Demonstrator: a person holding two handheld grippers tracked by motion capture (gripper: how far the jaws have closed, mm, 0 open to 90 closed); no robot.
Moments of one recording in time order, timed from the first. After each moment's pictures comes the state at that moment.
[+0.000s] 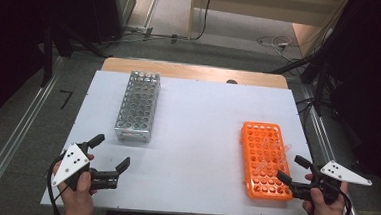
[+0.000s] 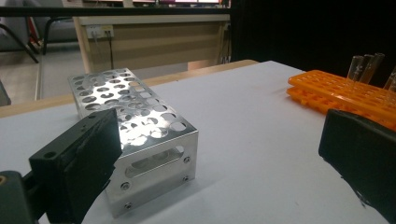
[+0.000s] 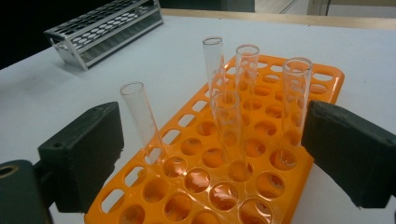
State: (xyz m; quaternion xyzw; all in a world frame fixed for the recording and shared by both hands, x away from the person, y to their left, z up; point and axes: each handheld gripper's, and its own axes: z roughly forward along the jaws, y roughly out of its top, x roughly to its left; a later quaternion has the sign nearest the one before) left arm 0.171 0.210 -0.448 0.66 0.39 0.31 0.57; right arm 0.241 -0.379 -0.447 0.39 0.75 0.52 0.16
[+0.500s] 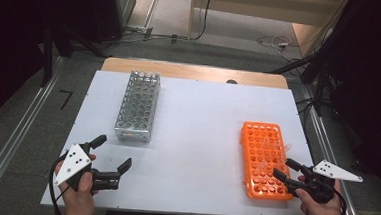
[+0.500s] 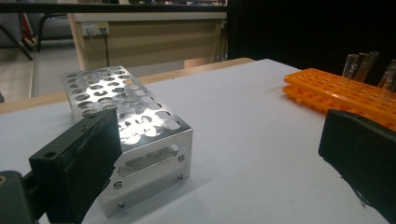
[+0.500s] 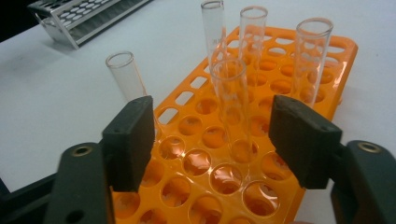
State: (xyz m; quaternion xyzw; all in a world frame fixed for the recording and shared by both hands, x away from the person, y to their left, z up) left arm 0.171 0.208 -0.449 0.66 0.39 0.30 0.57; right arm 0.244 -0.373 -0.457 0.40 0.77 0.48 0.15
